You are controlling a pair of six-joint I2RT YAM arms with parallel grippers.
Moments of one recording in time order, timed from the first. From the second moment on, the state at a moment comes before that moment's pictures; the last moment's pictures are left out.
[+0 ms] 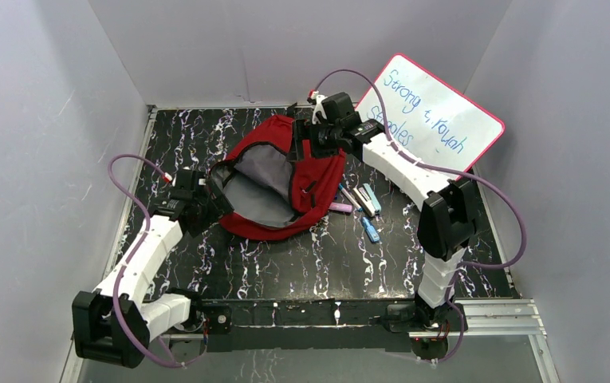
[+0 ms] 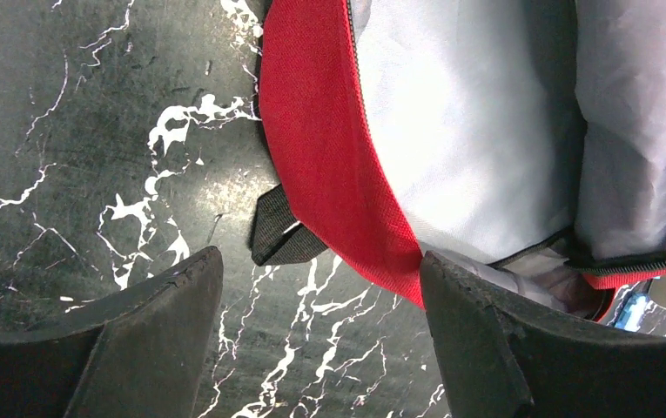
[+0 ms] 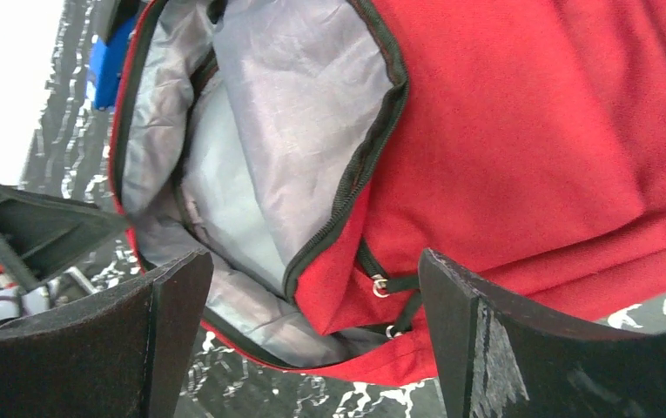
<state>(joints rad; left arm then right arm) -0.18 1.07 0.78 -0.71 -0.09 -0.73 0.62 1.84 1.68 -0.54 -0.28 0.34</state>
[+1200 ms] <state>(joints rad) -0.18 1.15 0.75 -0.59 -0.06 -0.78 0.58 2.09 1.71 -0.42 -0.57 0.49</state>
